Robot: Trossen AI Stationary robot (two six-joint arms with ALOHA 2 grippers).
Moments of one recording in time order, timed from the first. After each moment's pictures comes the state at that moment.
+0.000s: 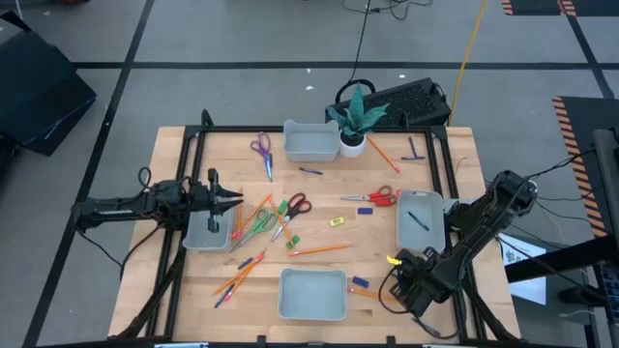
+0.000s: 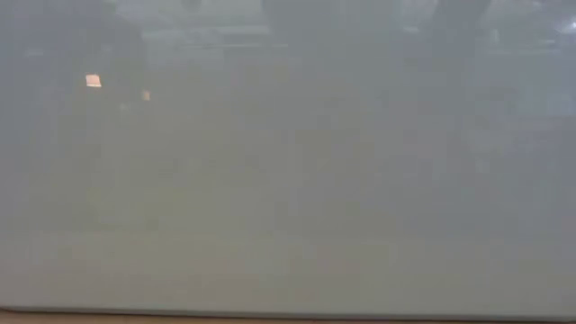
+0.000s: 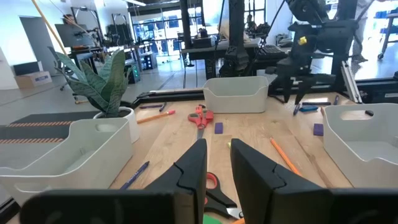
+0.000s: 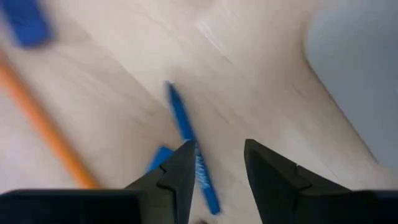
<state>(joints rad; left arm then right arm) 0.07 0.03 0.03 0.00 -0.01 0.10 0.88 1.60 0.88 -0.90 0.18 1.66</state>
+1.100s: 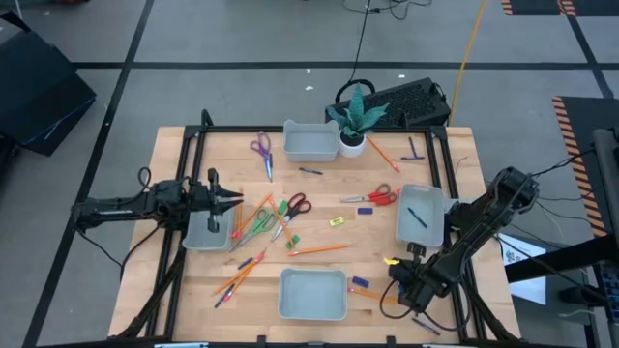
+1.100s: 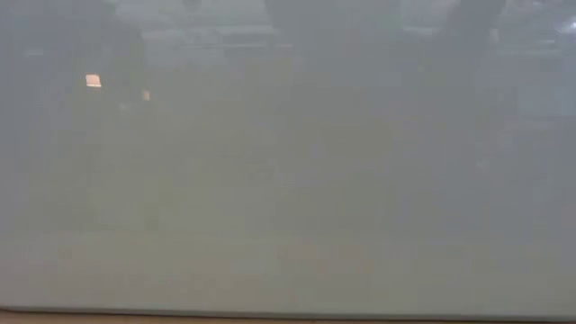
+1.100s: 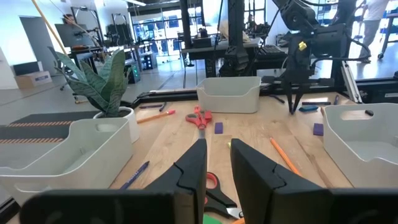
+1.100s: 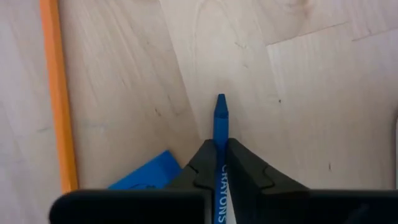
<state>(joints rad) 0.07 0.03 0.03 0.00 -0.01 0.10 0.88 1.58 0.75 -0.66 0.21 1.16</state>
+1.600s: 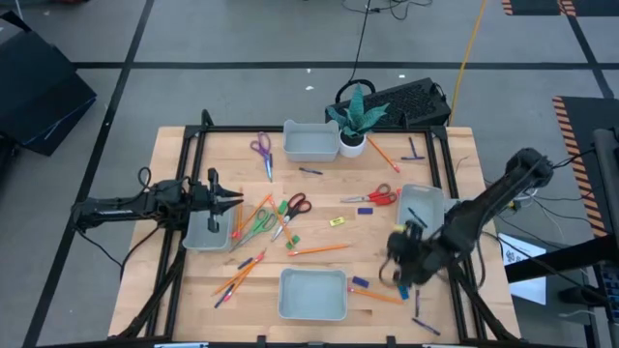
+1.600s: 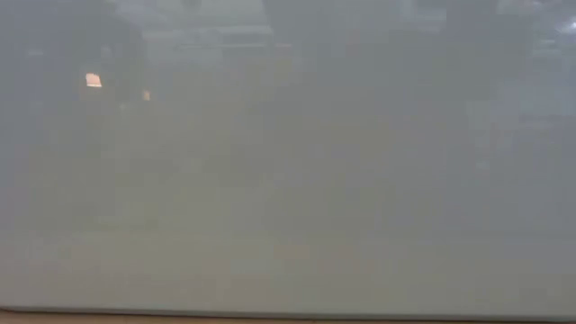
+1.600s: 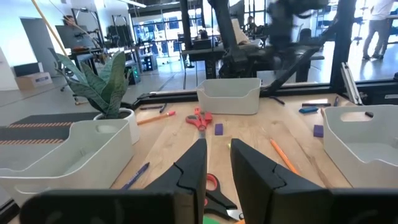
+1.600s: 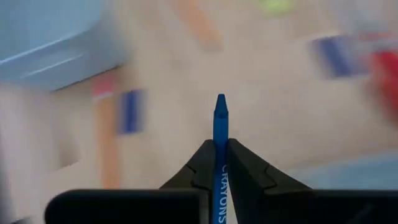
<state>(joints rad) 0.07 0.03 0.03 0.00 -0.01 0.10 0.67 1.21 0.85 -0.89 0.39 1.02</state>
